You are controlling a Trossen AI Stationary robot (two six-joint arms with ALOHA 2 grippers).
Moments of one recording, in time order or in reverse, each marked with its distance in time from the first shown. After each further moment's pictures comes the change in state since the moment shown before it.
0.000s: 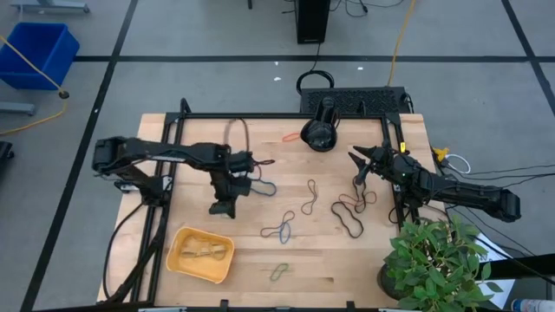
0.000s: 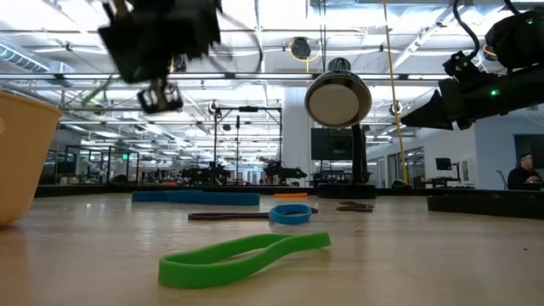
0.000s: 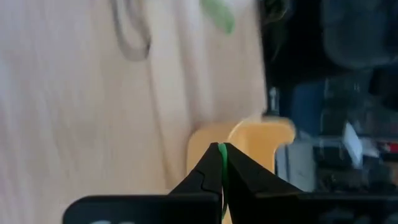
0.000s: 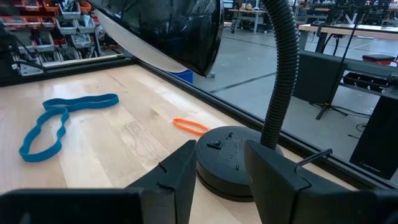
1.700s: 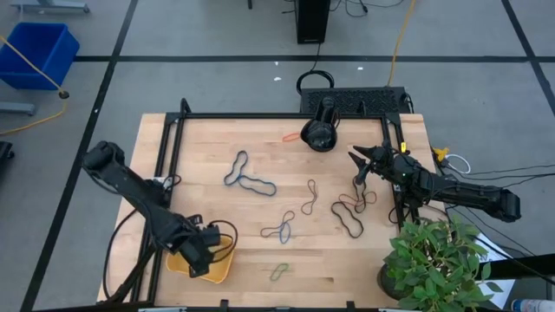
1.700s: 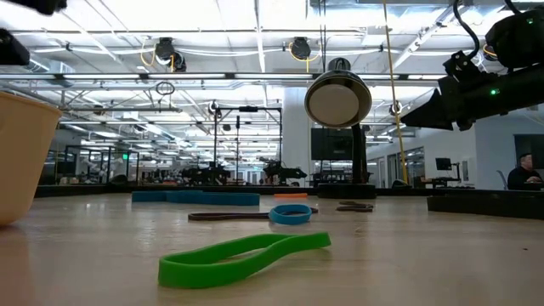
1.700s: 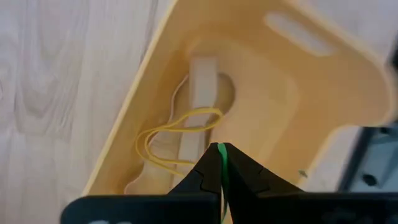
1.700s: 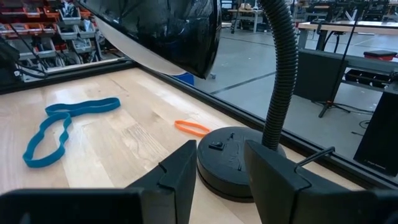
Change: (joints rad) left arm -0.852 -0.008 -0.035 -0.038 -0.807 -1.073; right arm 0.000 0.000 0.000 0.005 0.000 0.027
